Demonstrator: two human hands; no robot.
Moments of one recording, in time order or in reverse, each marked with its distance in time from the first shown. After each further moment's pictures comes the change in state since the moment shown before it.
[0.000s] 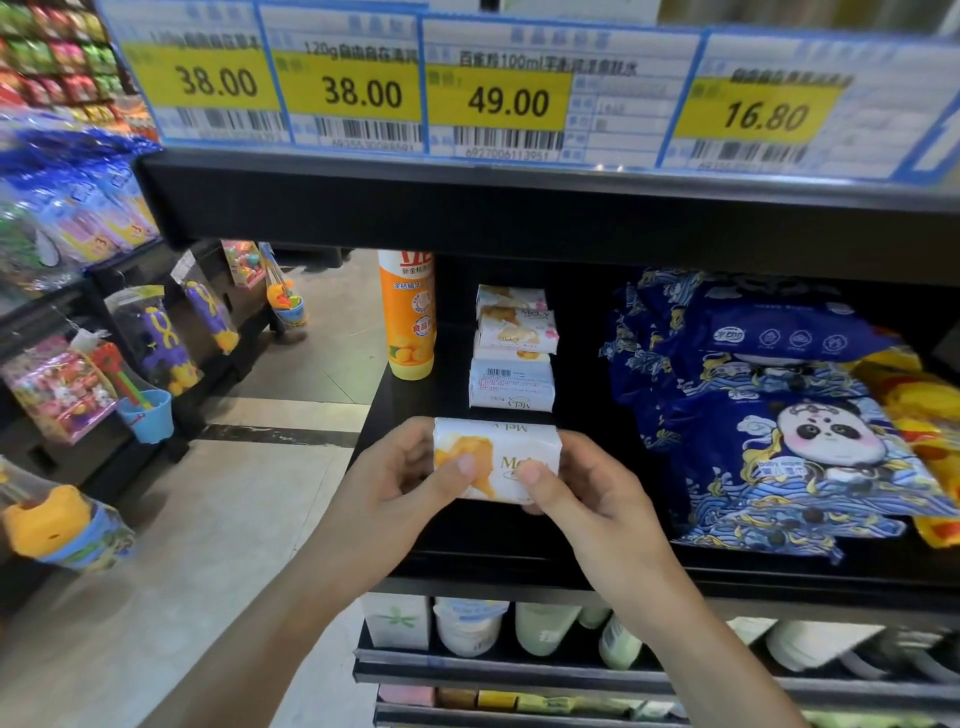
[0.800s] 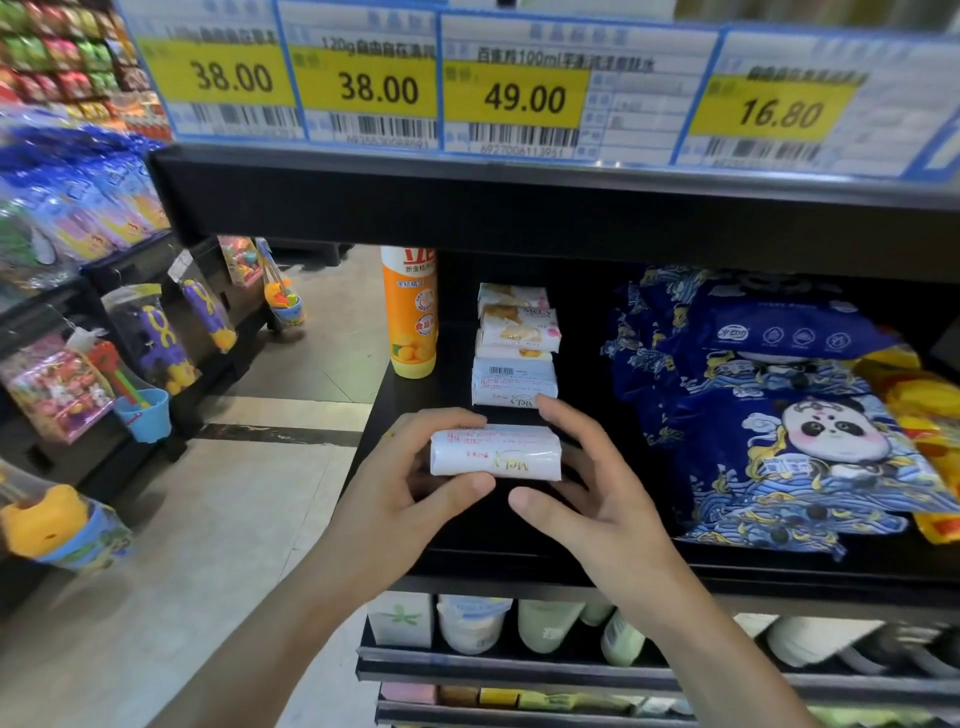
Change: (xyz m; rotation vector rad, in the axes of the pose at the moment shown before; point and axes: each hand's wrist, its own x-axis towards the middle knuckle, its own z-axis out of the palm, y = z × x) left_hand 0.002 -0.016 -0.003 0.084 -0.009 0.184; right_hand -0.004 0.000 -0.003 -0.012 -0.062 -0.040
